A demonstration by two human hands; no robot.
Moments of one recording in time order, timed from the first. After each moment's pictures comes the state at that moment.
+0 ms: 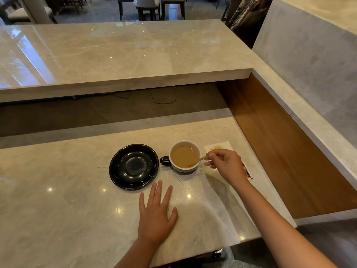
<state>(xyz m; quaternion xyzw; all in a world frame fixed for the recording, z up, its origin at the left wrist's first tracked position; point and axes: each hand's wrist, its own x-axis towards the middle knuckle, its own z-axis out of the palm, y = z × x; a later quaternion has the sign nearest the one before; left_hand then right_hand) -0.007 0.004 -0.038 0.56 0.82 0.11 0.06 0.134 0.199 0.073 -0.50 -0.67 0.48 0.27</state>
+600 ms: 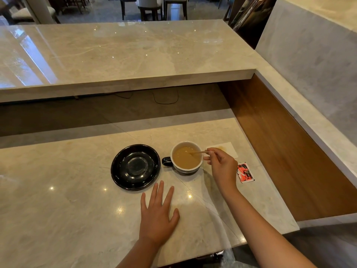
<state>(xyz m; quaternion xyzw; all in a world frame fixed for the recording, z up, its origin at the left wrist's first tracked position) -0.007 0.004 -0.039 0.57 0.82 0.11 0.05 0.112 0.179 0.061 -0.52 -0.64 0.40 0.40</state>
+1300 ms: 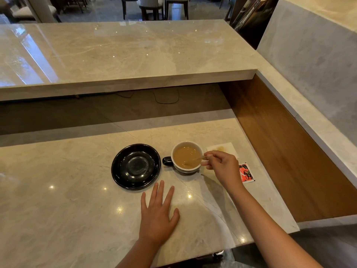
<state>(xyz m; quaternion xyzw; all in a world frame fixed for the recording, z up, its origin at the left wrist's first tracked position) -0.008 0.004 -0.040 0.56 0.82 0.10 0.06 0.120 0.186 0.069 -0.49 -0.64 0.50 0.32</state>
